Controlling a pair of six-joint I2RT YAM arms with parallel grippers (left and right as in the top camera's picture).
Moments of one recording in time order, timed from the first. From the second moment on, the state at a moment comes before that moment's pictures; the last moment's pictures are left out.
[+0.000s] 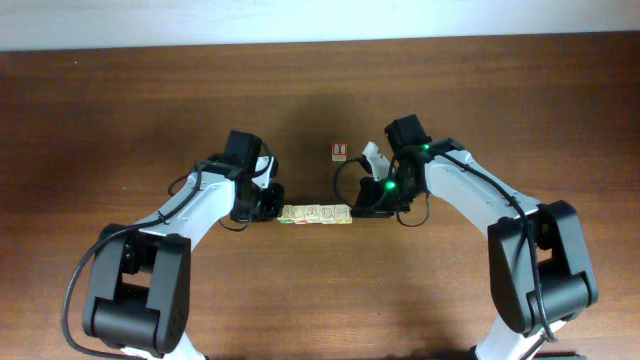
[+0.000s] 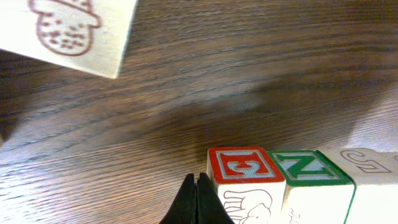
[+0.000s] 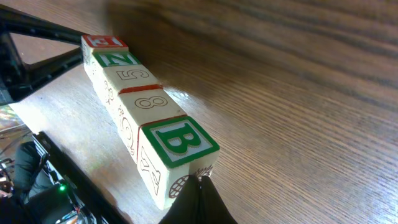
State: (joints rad) left arm -0.26 1.83 1.07 -0.61 0.29 -0.23; right arm 0.31 1.87 1.21 -0.76 -0.65 0.16
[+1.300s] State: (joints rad) left arm -0.26 1.83 1.06 -0.59 0.37 -0.23; right arm 0.49 1.80 1.33 -0.68 -0.86 0.25
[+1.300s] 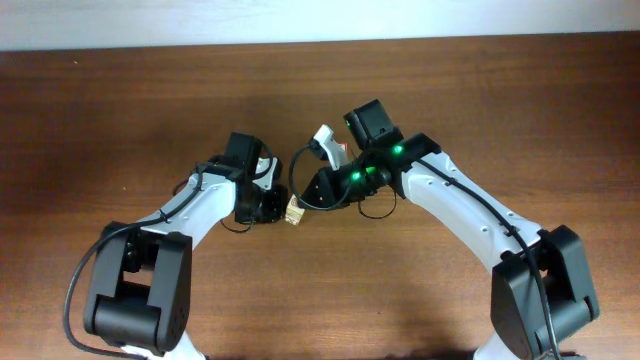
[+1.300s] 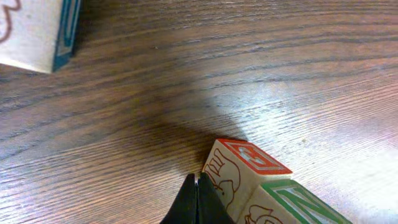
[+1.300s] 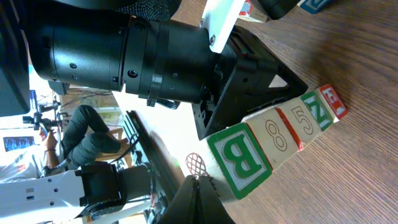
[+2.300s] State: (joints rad) left arm -0.27 1.83 1.06 -0.61 0.30 -0.27; right arm 0.49 1.80 1.35 -0.60 -0.76 0.31
